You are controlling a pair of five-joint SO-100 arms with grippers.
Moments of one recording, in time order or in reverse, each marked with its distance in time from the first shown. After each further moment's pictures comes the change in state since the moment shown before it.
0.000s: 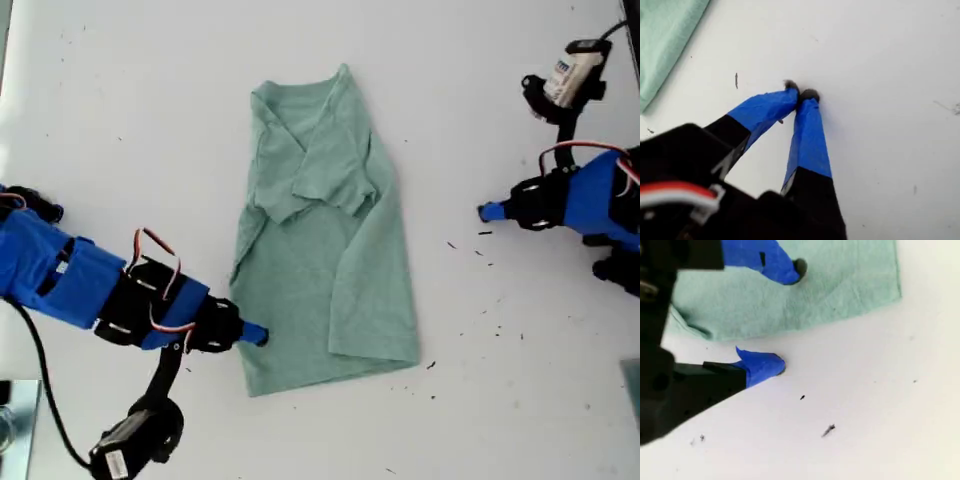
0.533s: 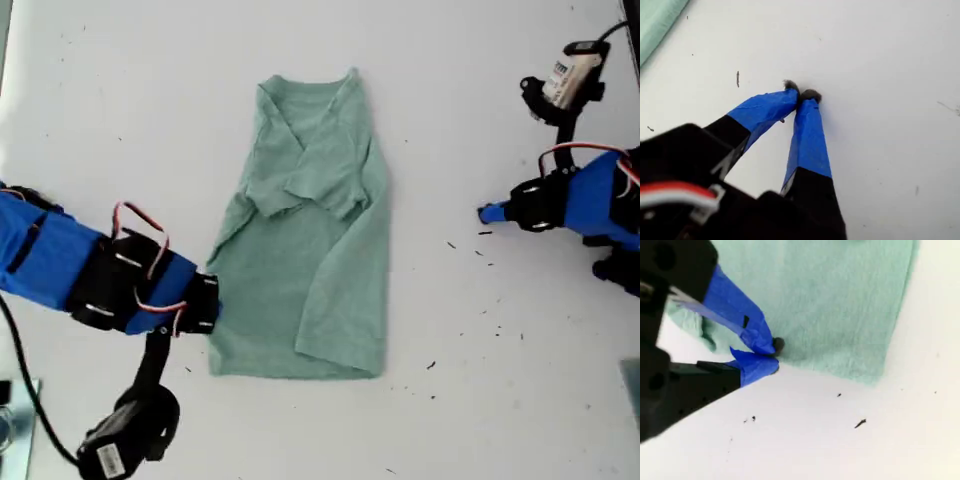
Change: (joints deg) arm 0 -3.0 6.7 -12.3 24.6 -3.3; arm 1 -0.5 0.4 0.1 0.0 0.0
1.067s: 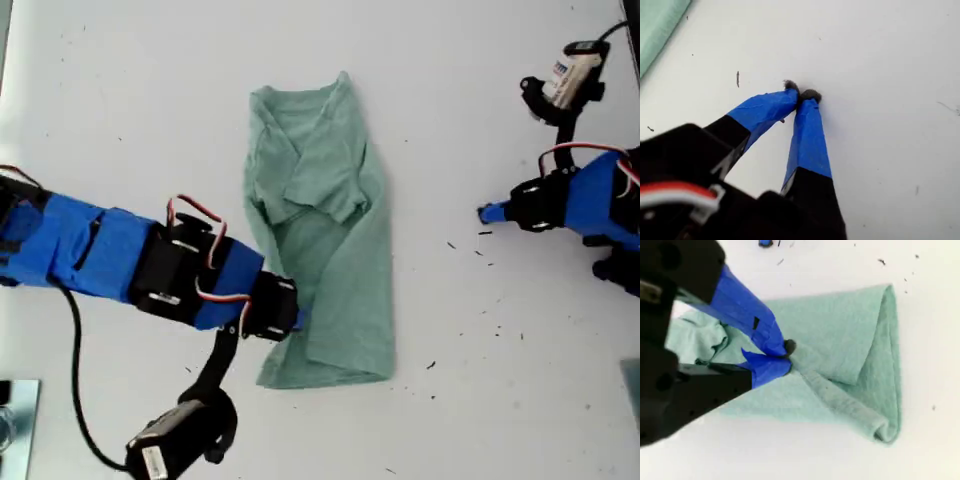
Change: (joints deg) arm 0 -5.1 -23.4 -36.4 -5.6 16.4; arm 1 0.0 0.2 0.0 0.0 0.0
